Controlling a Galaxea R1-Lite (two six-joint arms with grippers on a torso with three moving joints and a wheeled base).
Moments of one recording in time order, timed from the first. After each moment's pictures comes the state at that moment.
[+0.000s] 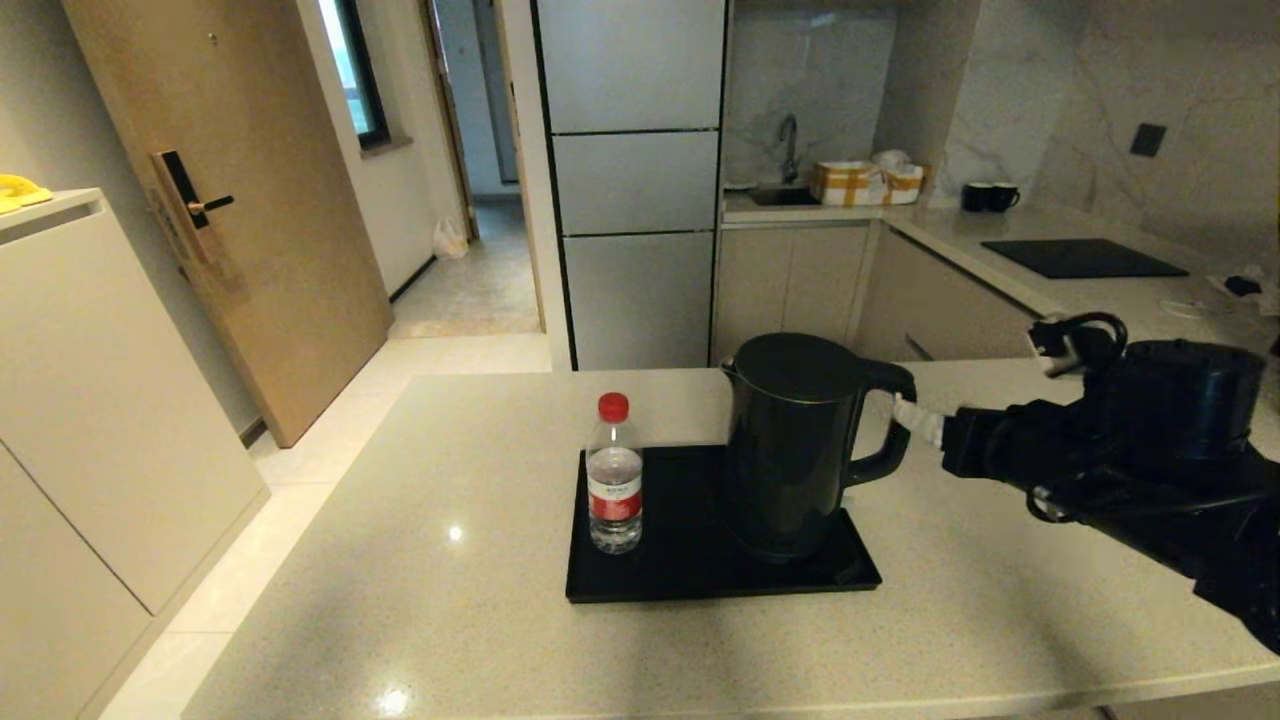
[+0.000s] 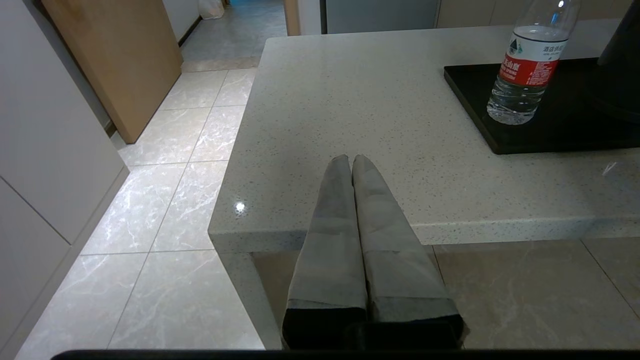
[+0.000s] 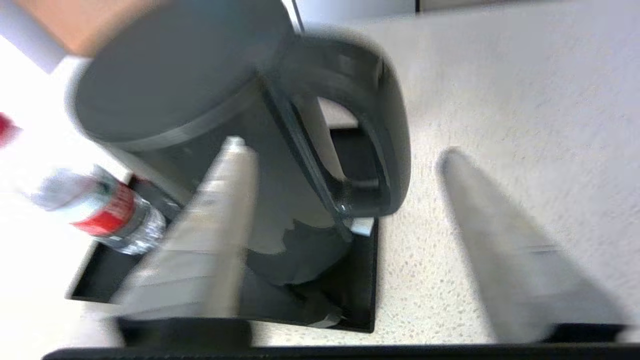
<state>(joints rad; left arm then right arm) 0.00 0.00 0.00 0.04 0.00 0.04 0.26 1.68 -0.55 -0.88 -0.02 0.19</state>
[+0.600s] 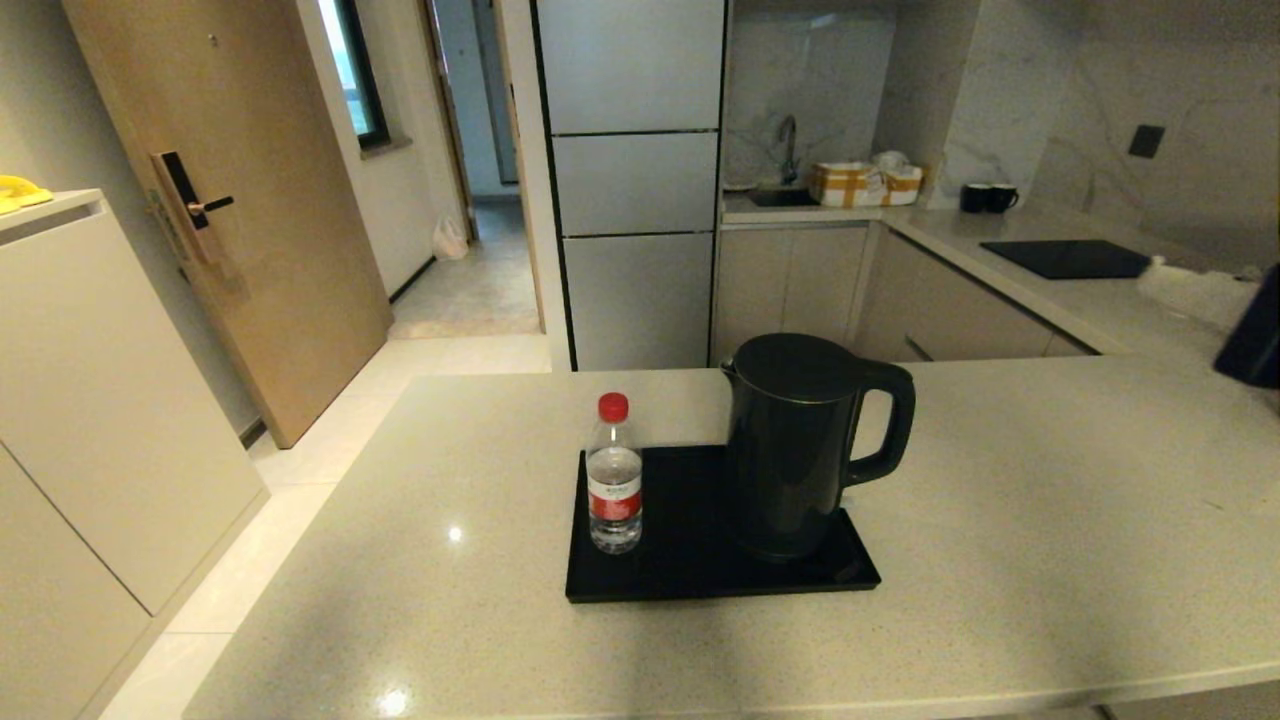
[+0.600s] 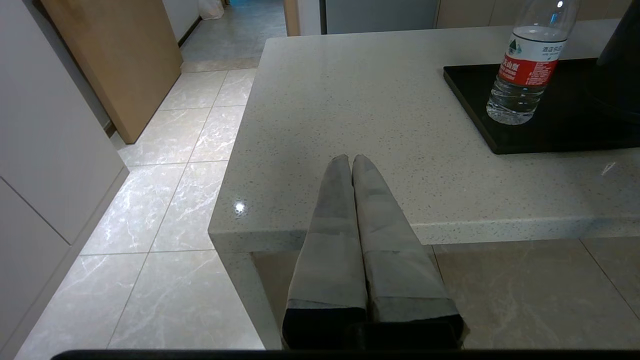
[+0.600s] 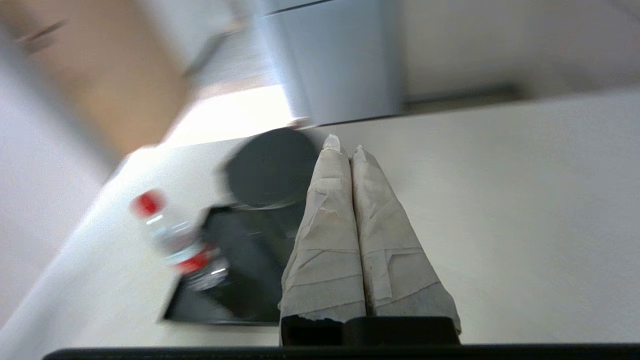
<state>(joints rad) 0.00 0.00 0.00 0.04 0.00 0.04 0.36 1.11 -0.81 -0.23 -0.23 0.20</state>
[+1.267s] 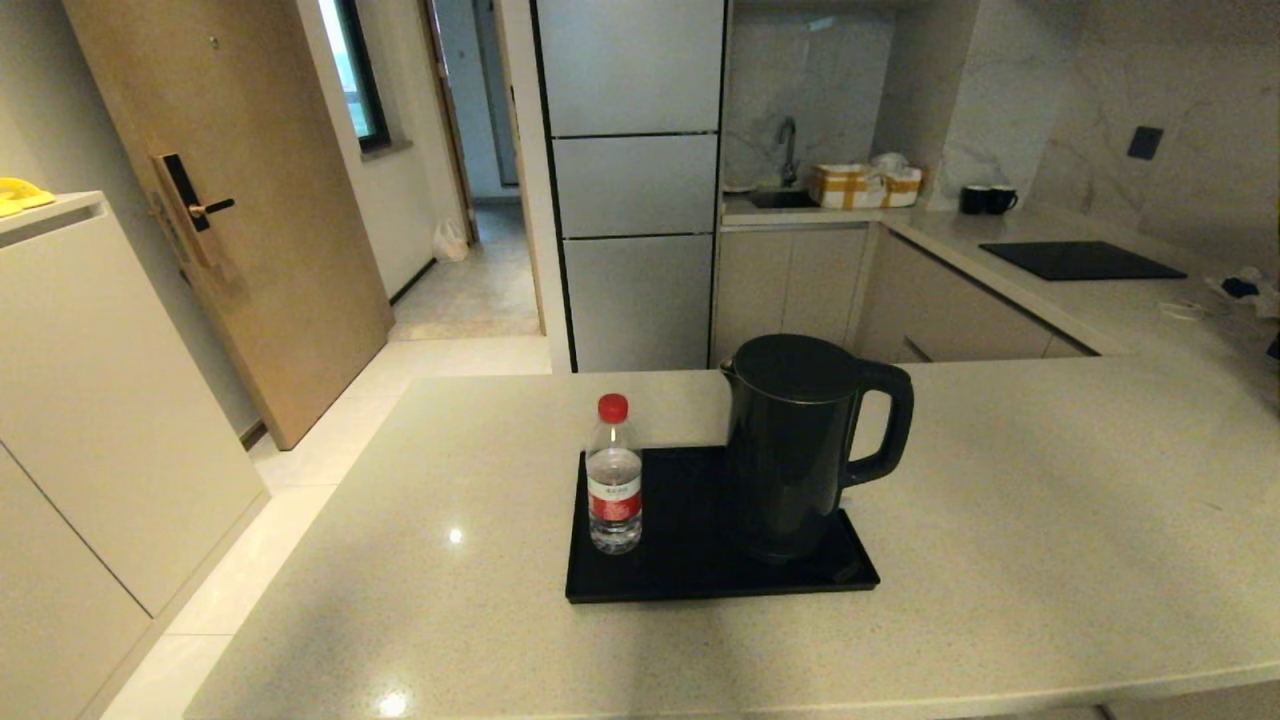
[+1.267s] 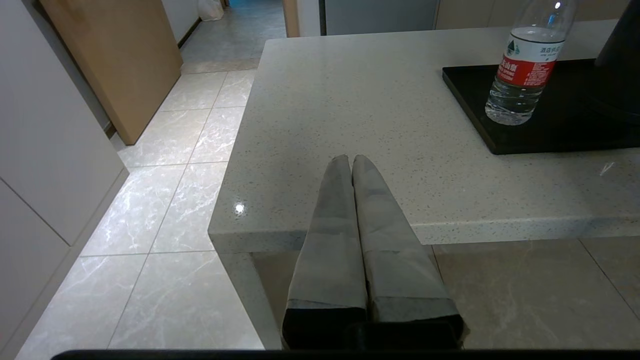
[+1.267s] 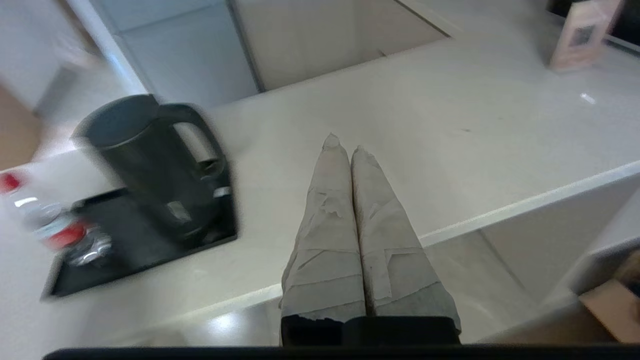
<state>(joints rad) 0.00 0.00 0.00 0.04 0.00 0.04 0.10 0.42 -0.99 0.64 -0.31 0.15</state>
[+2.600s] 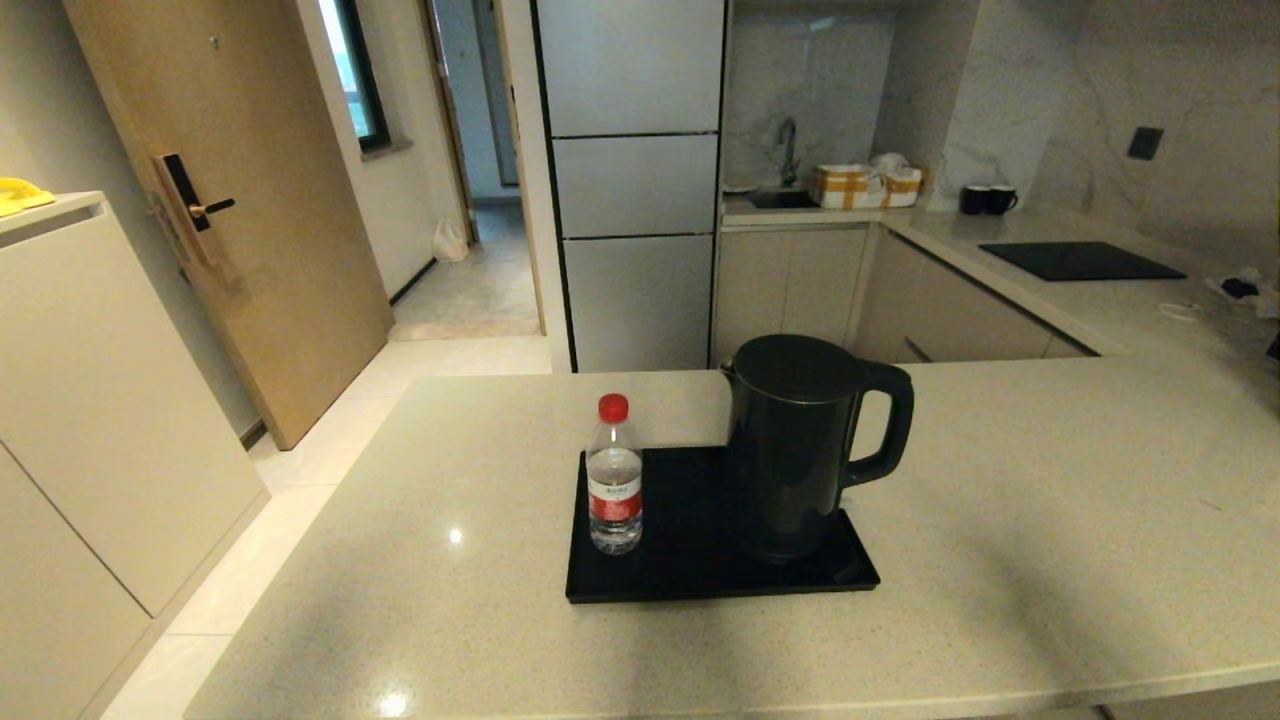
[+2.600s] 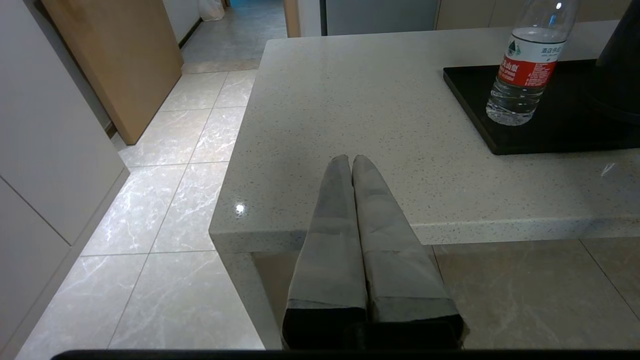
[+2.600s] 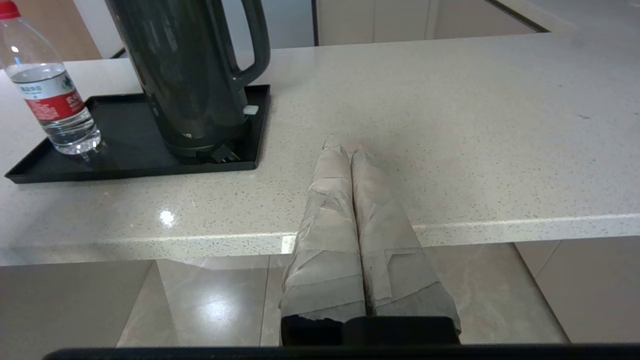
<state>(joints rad) 0.00 0.00 0.00 0.04 0.00 0.04 0.00 0.00 0.00 0.00 0.00 0.00</state>
